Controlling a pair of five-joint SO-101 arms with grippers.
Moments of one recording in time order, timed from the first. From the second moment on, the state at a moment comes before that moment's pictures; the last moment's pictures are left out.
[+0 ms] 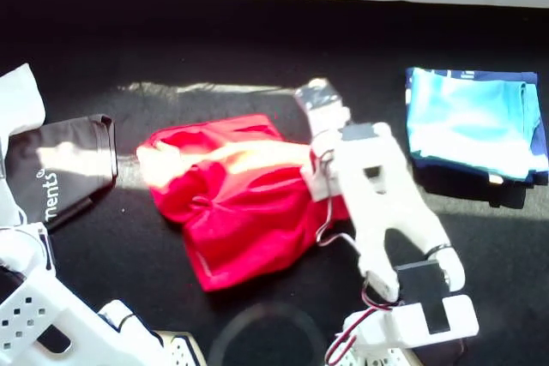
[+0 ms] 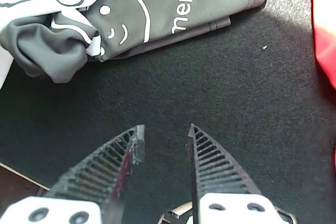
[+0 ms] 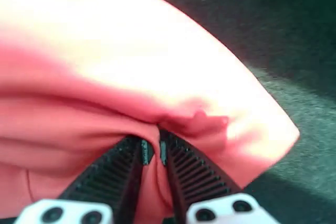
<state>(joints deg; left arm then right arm) -56.1 -60.2 38.1 88.6 -32.6 -14.2 -2.5 24.1 63.7 15.5</state>
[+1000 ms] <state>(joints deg) -37.5 -60.2 46.9 86.5 -26.9 -20.1 -33.8 21.1 86.5 17.0</state>
